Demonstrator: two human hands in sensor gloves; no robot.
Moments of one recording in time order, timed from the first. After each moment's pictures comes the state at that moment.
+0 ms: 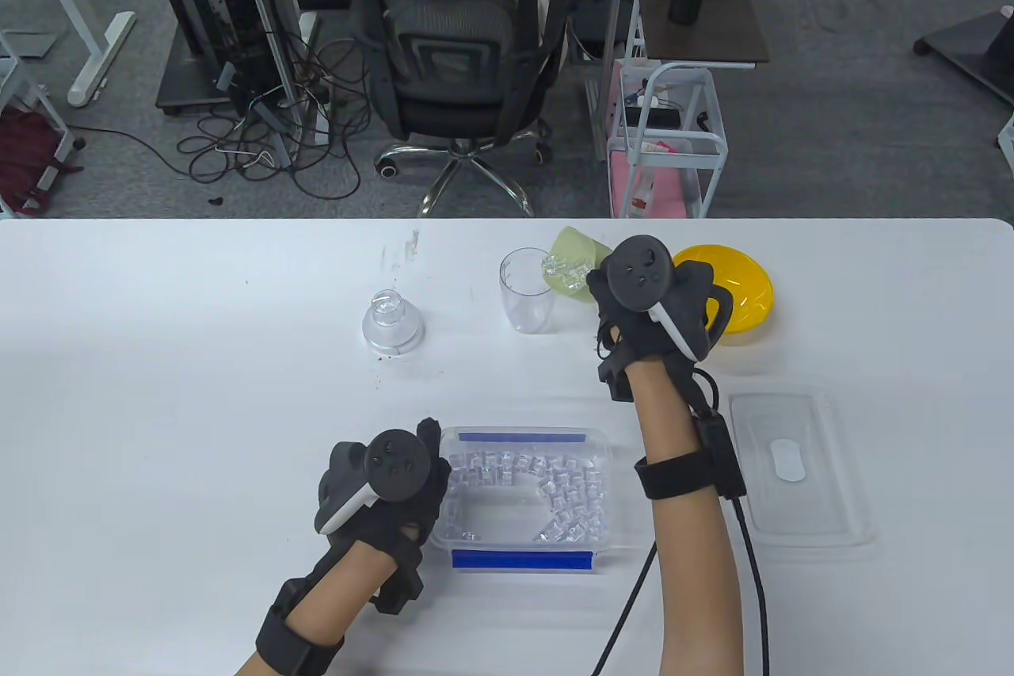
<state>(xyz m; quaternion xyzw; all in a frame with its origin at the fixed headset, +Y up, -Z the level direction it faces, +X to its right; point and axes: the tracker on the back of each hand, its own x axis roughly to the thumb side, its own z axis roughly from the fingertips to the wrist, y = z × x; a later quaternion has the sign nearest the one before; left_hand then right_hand) -0.166 -0.741 -0.302 -0.11 -0.12 0.21 0.96 0.110 -0.577 -0.428 -0.01 -0.18 0.97 0.15</state>
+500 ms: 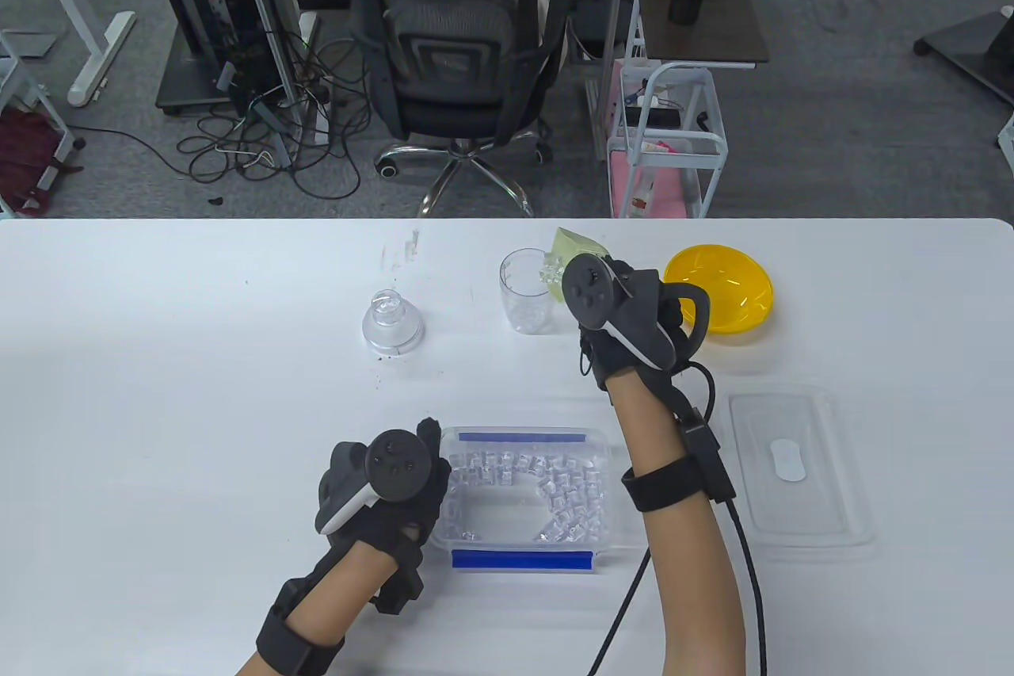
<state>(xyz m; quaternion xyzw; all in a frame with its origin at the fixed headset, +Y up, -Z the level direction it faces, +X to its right) -0.166 -0.741 -0.302 -0.11 -0.12 0.21 0.96 0.083 -0.571 -0.414 0.03 -0.21 0.98 0.04</state>
